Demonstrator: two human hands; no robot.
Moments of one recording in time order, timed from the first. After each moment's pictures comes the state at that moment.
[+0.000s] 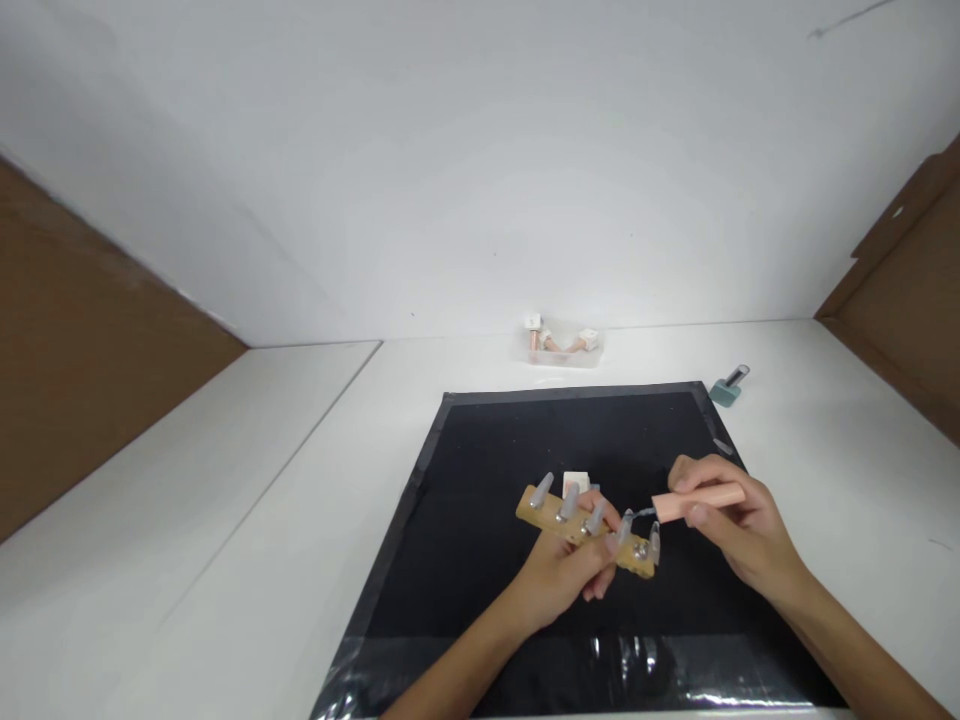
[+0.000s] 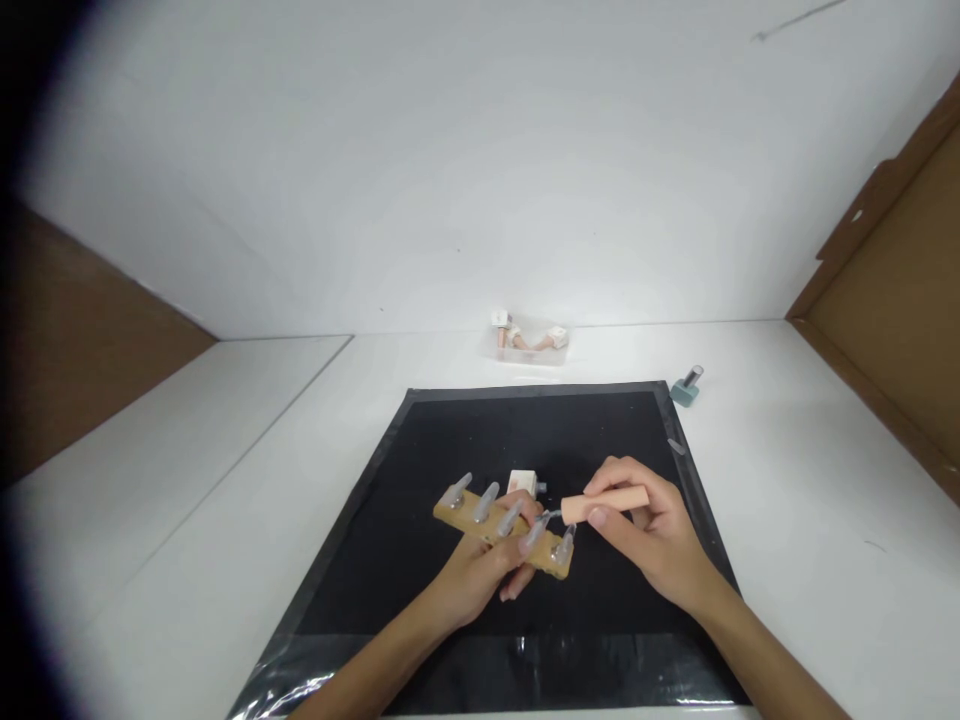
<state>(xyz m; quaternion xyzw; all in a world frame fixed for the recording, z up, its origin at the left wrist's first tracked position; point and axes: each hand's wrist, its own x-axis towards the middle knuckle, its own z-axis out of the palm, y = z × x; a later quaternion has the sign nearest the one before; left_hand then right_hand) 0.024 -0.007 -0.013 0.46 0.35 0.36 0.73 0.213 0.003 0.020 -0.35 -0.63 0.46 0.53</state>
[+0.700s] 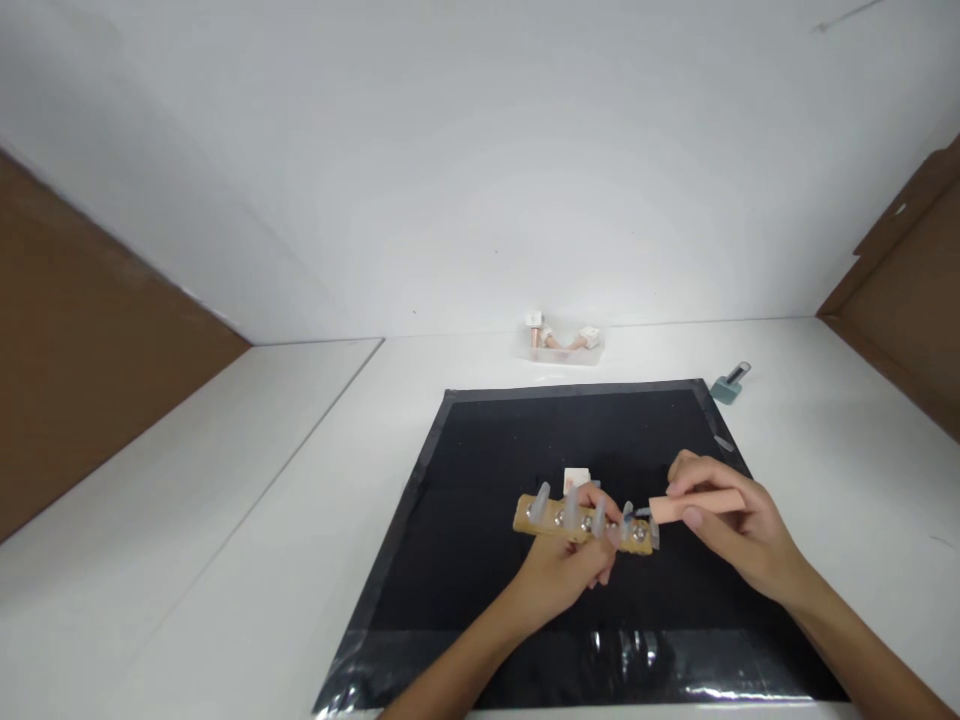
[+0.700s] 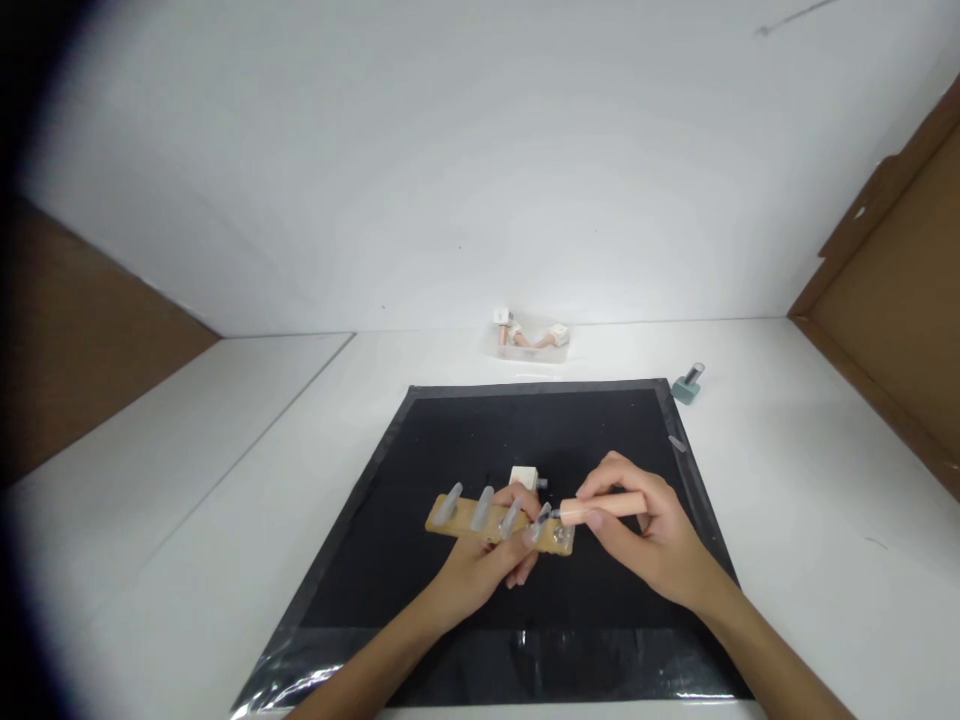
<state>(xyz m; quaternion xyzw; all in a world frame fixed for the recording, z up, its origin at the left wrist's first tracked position) 0.026 -0.009 0.005 0.49 0.42 0.36 0.68 0.213 -0.001 0.032 -0.34 -0.69 0.44 0.47</state>
